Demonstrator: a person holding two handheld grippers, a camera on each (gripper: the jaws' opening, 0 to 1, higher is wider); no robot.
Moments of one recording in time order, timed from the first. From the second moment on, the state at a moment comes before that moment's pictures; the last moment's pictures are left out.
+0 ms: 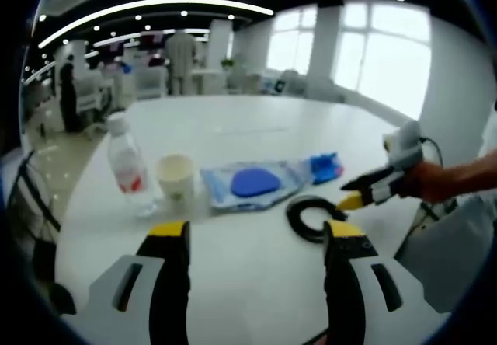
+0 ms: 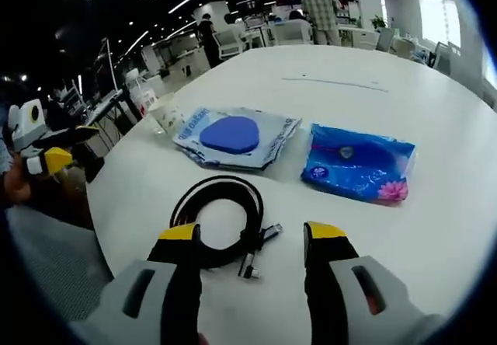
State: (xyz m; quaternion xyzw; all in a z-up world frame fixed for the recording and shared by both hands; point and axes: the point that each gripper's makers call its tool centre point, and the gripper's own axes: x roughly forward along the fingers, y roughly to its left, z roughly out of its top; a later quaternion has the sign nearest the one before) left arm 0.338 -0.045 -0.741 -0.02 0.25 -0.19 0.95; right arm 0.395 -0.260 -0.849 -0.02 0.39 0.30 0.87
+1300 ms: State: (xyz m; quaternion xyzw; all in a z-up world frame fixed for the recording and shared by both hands) left arm 0.337 -0.043 -0.741 -0.02 0.26 -0.19 0.95; right arm 0.407 -0.264 -0.868 -0.10 0.41 0.34 0.84
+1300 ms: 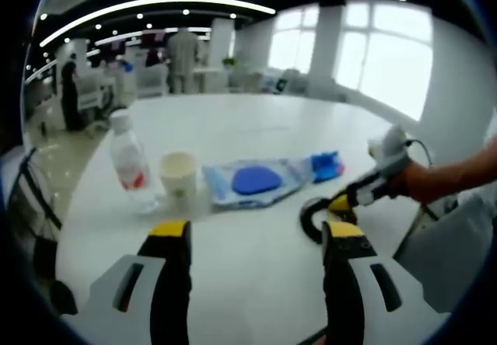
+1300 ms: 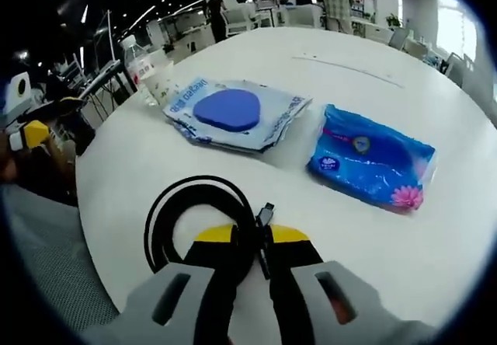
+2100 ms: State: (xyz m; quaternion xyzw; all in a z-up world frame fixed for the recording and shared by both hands) left arm 0.337 -0.040 -0.742 -0.02 0.26 -0.18 0.95; right arm 0.443 -0.274 -0.859 -0.12 0.40 0.33 0.84
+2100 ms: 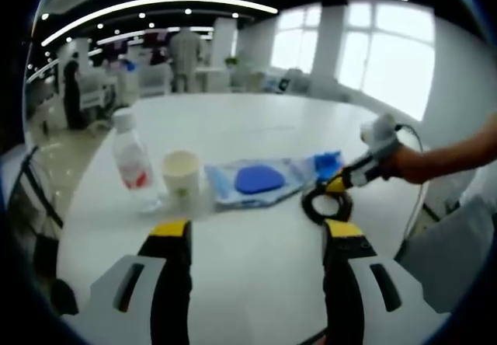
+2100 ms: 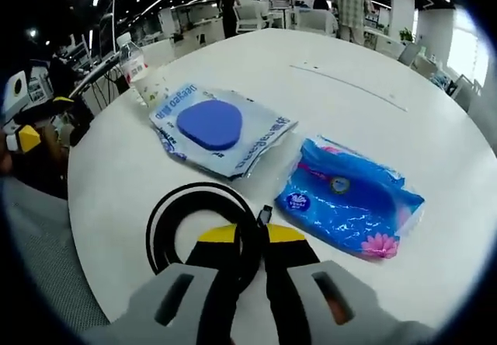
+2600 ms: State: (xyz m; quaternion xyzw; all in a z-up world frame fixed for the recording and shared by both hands) left arm 0.336 -0.041 -0.742 -0.02 0.26 -0.18 0.95; right arm 0.442 -0.279 -0.860 -0.12 0.41 0.32 0.85
